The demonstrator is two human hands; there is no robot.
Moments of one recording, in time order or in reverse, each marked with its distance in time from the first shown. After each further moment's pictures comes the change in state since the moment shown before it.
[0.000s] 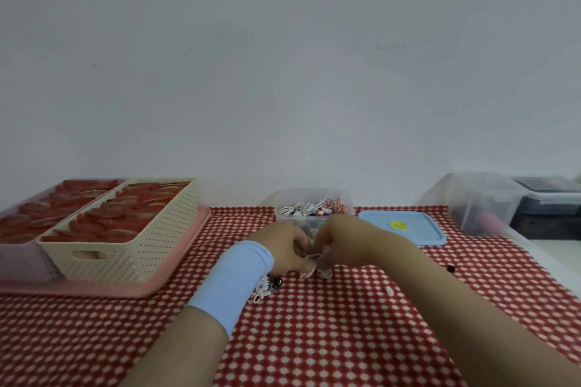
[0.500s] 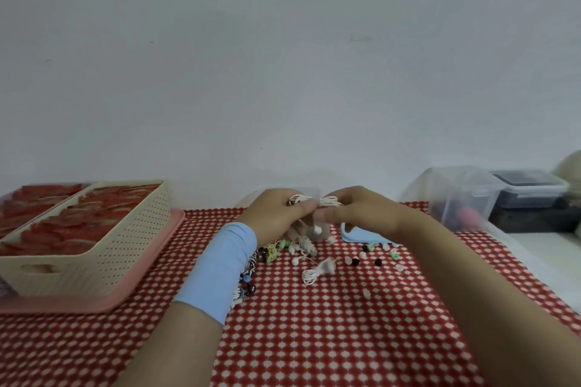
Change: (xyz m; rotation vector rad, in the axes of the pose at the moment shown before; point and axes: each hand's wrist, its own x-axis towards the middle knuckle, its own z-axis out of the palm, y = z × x) left_hand 0.031 0.037 -0.013 -0.636 0.169 0.076; right_hand -0.025 0.054 -0.044 0.685 0.096 -0.040
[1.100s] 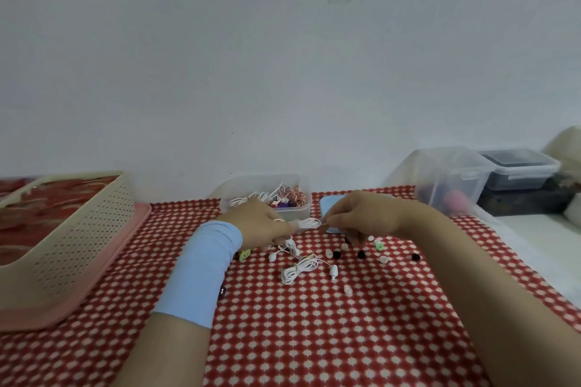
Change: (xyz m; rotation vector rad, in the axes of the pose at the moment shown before) left_hand 0.028 -0.021 0.014 0.479 -0.191 -0.243; right_hand -0.002 0.043 -0.021 -0.173 -0.106 0.240
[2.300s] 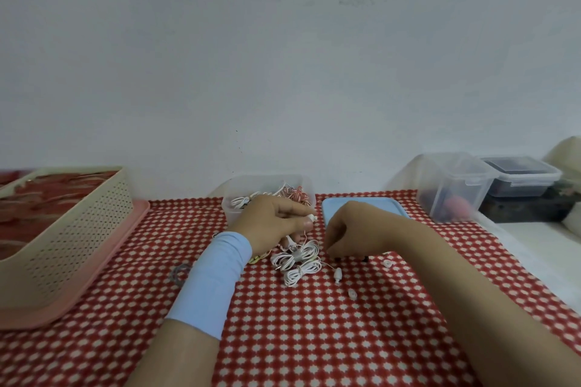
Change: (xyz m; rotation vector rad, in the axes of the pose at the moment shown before) left_hand 0.002 -0.001 0.023 -0.586 0.158 0.244; right_hand 0.014 0.001 0.022 -0.308 0.047 -0.016
